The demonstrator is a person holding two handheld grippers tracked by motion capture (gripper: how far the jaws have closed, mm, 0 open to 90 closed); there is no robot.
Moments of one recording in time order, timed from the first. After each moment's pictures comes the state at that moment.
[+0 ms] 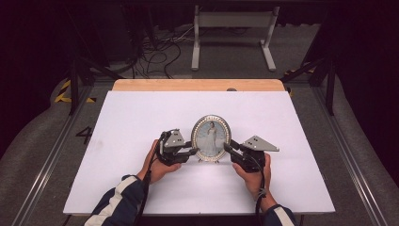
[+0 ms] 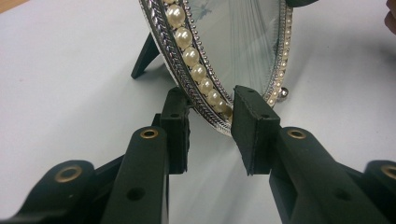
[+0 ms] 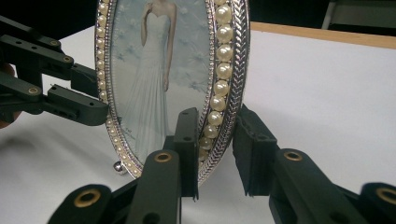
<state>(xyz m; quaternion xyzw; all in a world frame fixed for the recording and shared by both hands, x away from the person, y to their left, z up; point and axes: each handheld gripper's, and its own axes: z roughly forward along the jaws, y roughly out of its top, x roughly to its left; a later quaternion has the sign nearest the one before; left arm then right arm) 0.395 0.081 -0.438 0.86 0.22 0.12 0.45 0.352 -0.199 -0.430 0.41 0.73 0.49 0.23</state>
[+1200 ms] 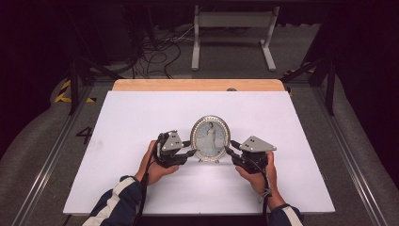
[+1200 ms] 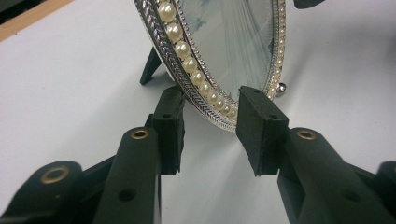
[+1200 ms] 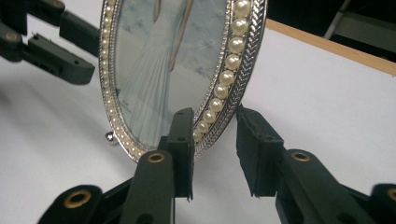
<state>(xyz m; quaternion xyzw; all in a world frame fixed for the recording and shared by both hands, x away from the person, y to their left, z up) 0.384 0.087 -0.429 0.86 0.20 0.15 0.44 0.348 -0.202 -0.419 0.34 0.79 0.43 0.26</state>
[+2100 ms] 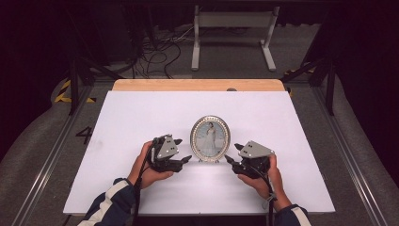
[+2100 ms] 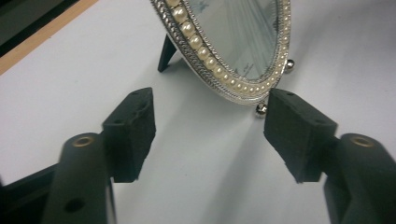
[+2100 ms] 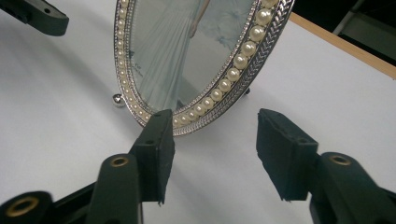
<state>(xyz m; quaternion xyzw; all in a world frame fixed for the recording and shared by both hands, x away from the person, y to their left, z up) 0.369 0.102 -0.425 0.87 0.19 0.20 0.42 0.336 -0.204 -0.418 0.30 0.83 0.39 0.27</state>
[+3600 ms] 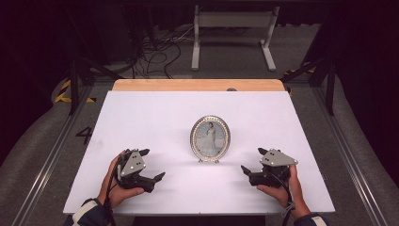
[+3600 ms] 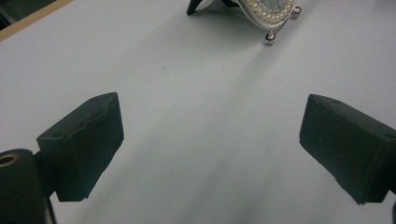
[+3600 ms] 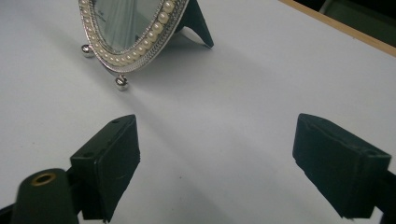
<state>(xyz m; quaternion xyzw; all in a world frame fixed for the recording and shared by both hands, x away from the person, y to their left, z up) 0.324 0.186 -0.440 0.85 0.24 0.21 0.43 0.316 -0.258 -0.431 0.33 0.81 0.38 0.28</state>
